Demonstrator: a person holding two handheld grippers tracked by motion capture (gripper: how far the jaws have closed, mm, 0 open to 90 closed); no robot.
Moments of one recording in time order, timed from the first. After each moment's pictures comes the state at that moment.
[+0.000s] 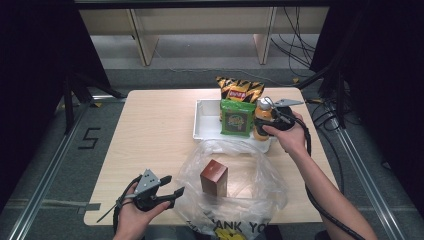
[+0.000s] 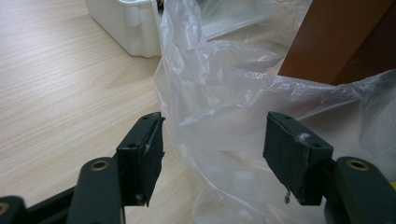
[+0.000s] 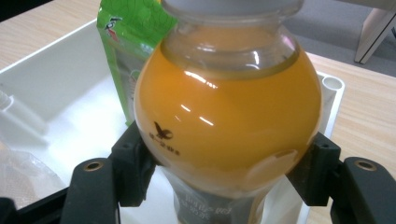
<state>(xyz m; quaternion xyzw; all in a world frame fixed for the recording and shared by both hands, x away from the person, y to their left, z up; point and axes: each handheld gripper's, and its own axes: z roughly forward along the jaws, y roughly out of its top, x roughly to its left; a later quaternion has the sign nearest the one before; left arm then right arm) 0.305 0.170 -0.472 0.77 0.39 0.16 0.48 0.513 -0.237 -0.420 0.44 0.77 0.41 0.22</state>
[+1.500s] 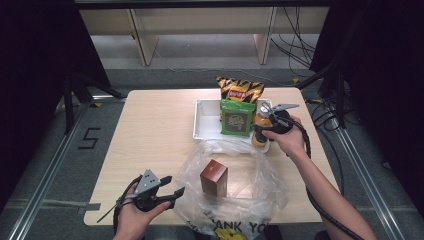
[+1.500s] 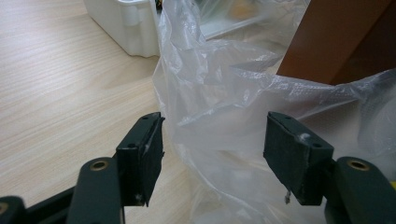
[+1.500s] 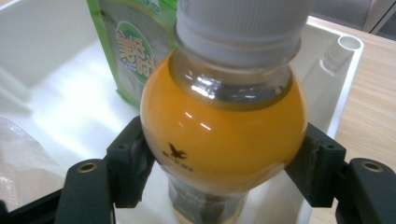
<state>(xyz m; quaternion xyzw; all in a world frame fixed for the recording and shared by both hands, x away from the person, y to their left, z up) 0.304 0.169 -0.472 0.77 0.39 0.16 0.48 0.514 -0.240 -0.435 0.44 0.80 0.36 0.20</state>
